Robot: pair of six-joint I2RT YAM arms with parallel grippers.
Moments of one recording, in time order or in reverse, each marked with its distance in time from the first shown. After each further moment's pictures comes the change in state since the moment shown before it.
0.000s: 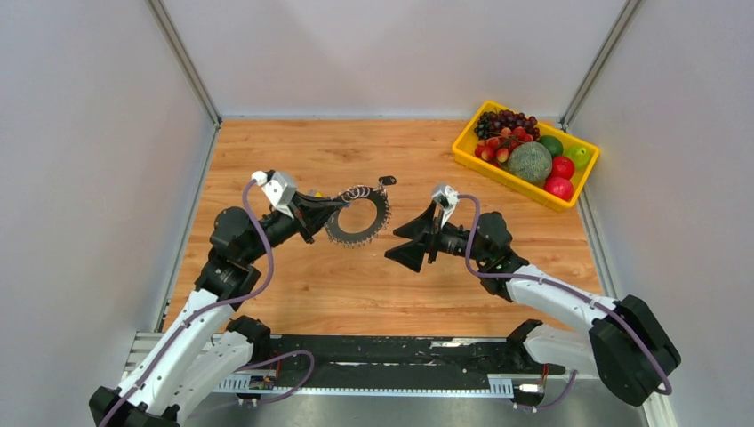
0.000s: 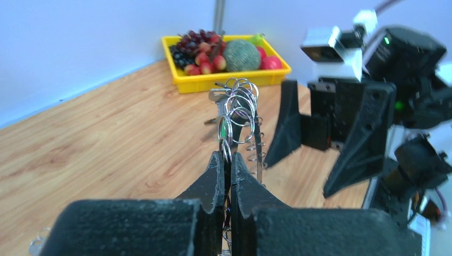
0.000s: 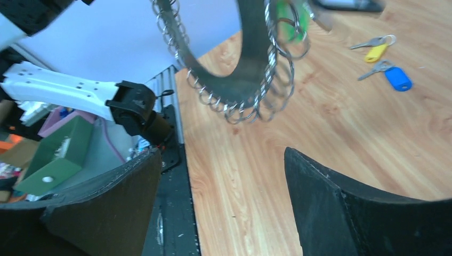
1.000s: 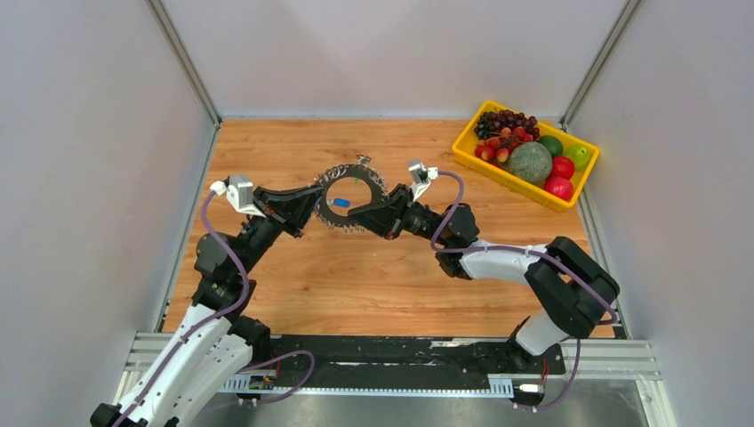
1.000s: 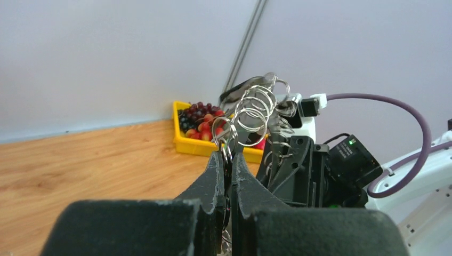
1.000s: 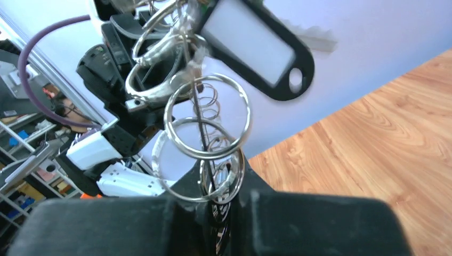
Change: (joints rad) left arm 0.001 -0.136 -0.122 0.265 -0.274 -0.325; right arm 0.156 0.462 0.205 0.687 0.169 0.381
